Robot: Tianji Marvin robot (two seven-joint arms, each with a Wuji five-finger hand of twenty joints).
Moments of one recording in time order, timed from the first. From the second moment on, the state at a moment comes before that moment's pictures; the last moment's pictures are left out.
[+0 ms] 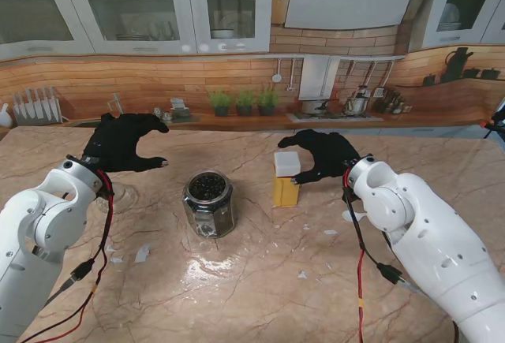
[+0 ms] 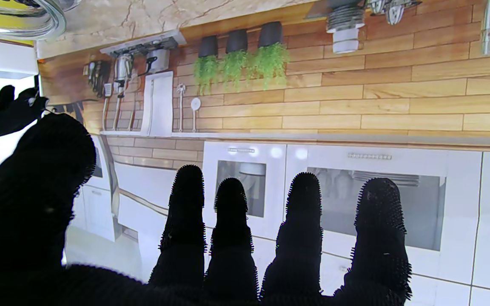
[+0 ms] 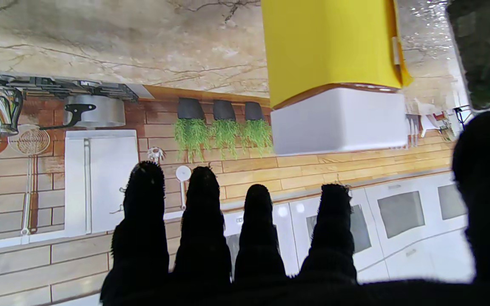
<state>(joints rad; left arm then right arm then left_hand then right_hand) 1.44 -1.05 -1.46 -1.68 1.00 -0.25 -0.01 -1.20 -1.05 1.13 -1.41 -0.86 -0.19 0.11 0.44 -0.56 0.57 -0.06 0.46 -0.05 0.54 0.37 0.50 -0.03 0.33 0.35 0.46 0.28 0.31 0.54 0.14 0.54 0.91 0.49 0.11 -0.60 0.78 -0.05 0.15 -0.35 0.47 0.40 0.26 -0.04 0.42 0.25 0.41 0.11 0.30 0.28 0.23 0.23 0.85 0.15</state>
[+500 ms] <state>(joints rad) 1.45 -1.06 -1.46 -1.67 0.99 -0.27 0.02 -1.01 -1.07 0.91 -1.21 -0.73 -0.12 0.13 0.44 -0.56 0.56 -0.06 0.46 -0.05 0.54 0.37 0.50 -0.03 0.33 0.35 0.49 0.28 0.33 0.54 0.17 0.54 0.93 0.49 0.24 -0.62 0.74 -0.05 0.13 -0.37 0.55 0.40 0.26 -0.04 0.51 0.27 0.56 0.08 0.36 0.32 0.39 0.17 0.91 0.17</state>
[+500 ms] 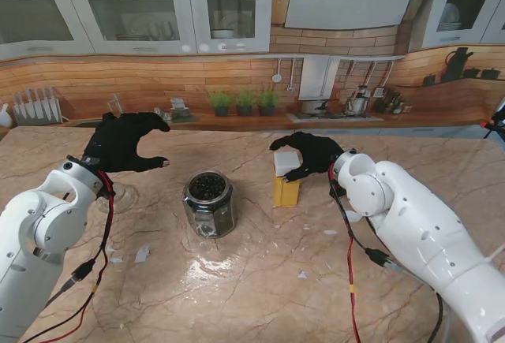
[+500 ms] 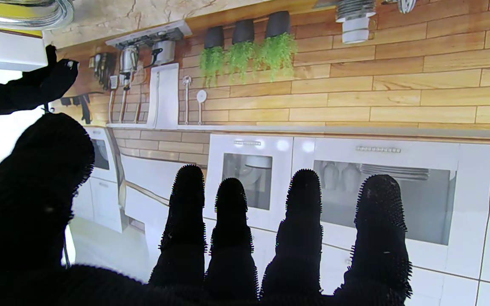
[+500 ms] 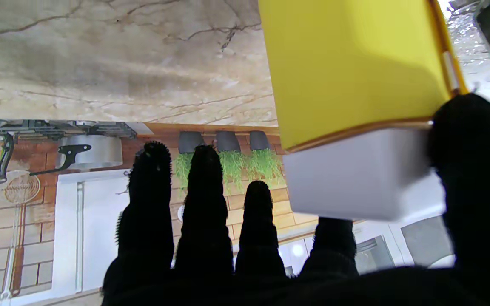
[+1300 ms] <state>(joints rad) 1.47 -1.06 -1.48 -1.71 1.00 -0.34 0.03 -1.13 -1.10 1.04 -1.26 -0.64 -0.19 0.08 0.44 -0.55 0.56 -0.06 0.46 -0.05 0.54 0.37 0.50 -0.03 0.33 0.35 0.51 0.28 0.34 0.54 0.20 0.54 0.95 0.50 0.48 -1.15 1.01 -0.38 0.70 -0.24 0.81 0.34 0.96 -0.02 0.65 0.34 1.27 -0.08 0.72 0.56 0.99 0.03 1.28 0.21</state>
